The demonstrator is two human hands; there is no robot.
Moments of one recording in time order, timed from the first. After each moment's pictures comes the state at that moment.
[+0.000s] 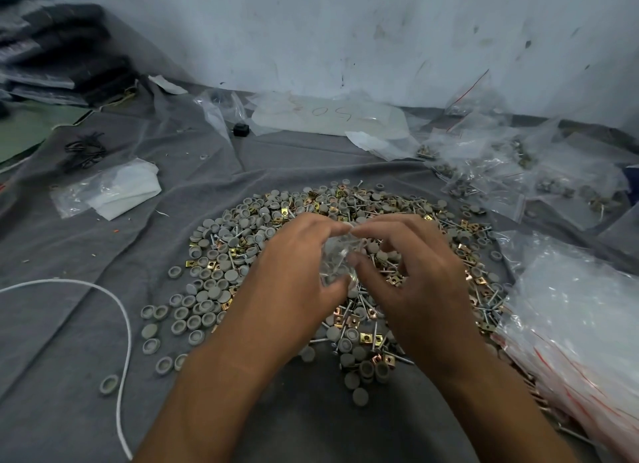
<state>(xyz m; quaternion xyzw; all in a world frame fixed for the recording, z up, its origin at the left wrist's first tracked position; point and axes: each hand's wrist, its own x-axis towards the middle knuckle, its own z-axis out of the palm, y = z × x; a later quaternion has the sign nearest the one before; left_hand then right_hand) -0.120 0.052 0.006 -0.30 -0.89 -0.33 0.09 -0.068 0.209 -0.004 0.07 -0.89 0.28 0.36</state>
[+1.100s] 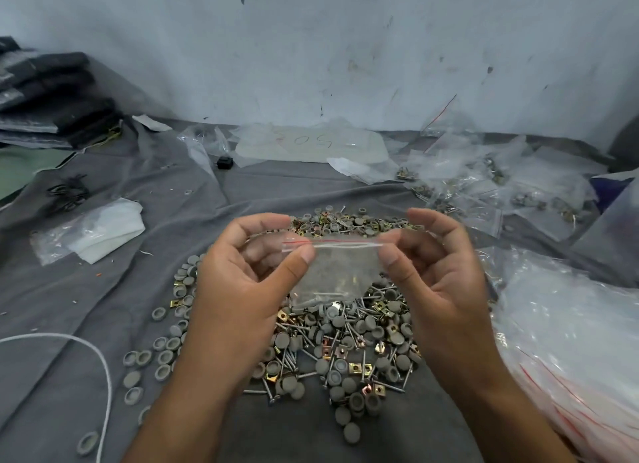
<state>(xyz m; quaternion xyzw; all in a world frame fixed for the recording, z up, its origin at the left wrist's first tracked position) -0.121 0.046 0.031 -0.18 -0.63 -0.76 0.01 -0.060 0.221 0.016 0.03 -0.66 0.69 0.30</state>
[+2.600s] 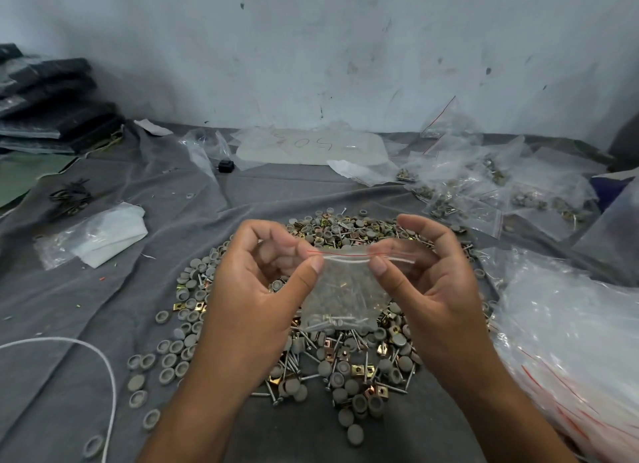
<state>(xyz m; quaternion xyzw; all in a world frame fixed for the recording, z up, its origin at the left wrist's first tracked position) -0.123 0.047 0.024 -0.24 -0.65 -0.72 0.03 -0.061 0.225 0.011 0.02 -0.66 0.71 0.26</state>
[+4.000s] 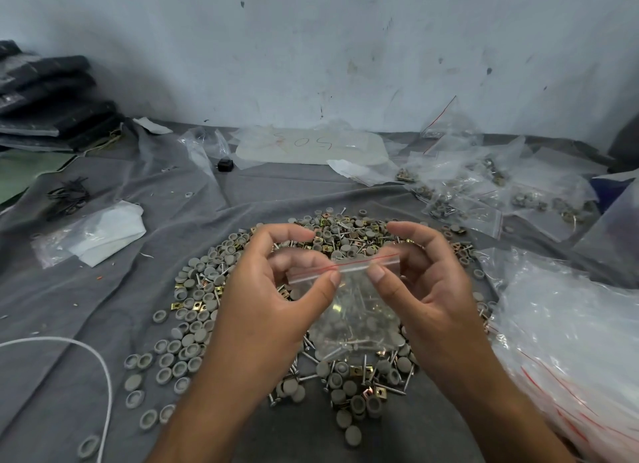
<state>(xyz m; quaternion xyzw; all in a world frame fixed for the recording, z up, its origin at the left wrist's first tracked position) -0.118 0.052 0.019 -0.25 -0.71 -0.66 0.02 -0.058 0.224 0.009 0.03 -0.68 0.69 0.24</state>
